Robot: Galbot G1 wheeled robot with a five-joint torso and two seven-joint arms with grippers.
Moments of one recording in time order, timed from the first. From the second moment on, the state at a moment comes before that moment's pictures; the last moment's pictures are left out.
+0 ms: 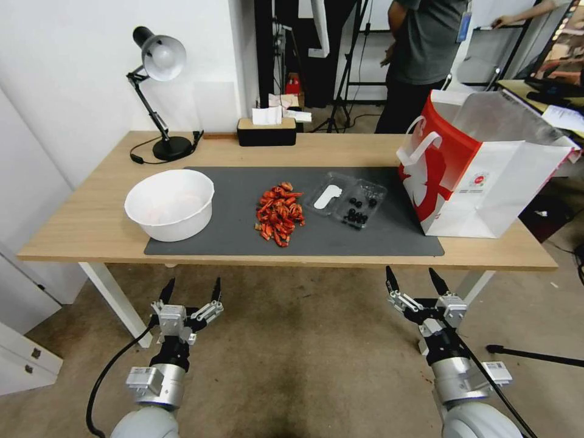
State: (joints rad) left arm 1.66 -1.04 -0.30 -2.03 -0.34 -0.32 -0.37; right arm -1.70 1.14 0.46 2.08 0.47 0.29 0.14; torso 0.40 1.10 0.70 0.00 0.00
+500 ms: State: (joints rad) left arm 1.66 -1.04 -0.30 -2.03 -0.34 -0.32 -0.37; right arm -1.70 1.14 0.46 2.08 0.47 0.29 0.14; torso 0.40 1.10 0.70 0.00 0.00
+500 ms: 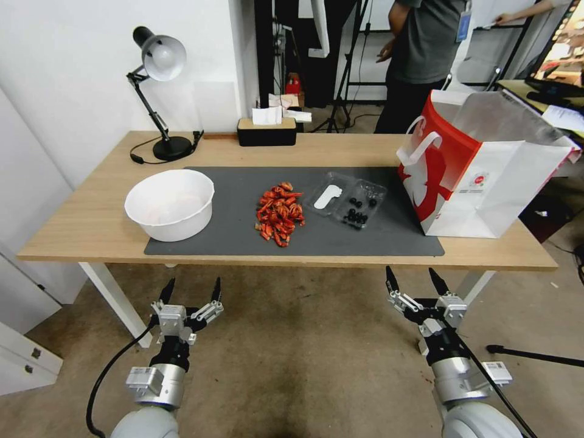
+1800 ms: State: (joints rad) left arm 1.66 -1.30 -0.48 -2.34 -0.36 0.29 -0.16; right arm -1.69 1.47 0.62 2.34 0.23 -0.24 0.03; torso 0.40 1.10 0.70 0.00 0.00
